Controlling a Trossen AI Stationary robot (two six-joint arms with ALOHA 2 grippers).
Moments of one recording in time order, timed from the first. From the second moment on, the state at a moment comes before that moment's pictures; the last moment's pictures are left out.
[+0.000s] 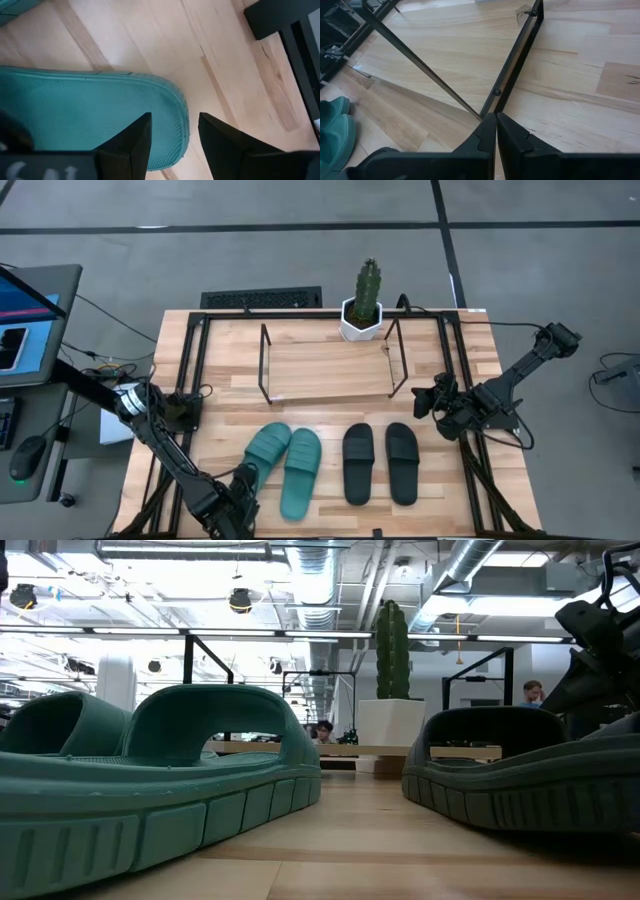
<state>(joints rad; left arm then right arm) -0.92 1.86 1.27 -0.91 -0.07 -0.41 0.64 0.71 0.32 -0.83 0.91 1.65</state>
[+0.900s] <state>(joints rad) -0.93 2.02 1.28 -0.86 -0.16 -0.56 0.64 0.71 0.32 -0.83 0.89 1.65</state>
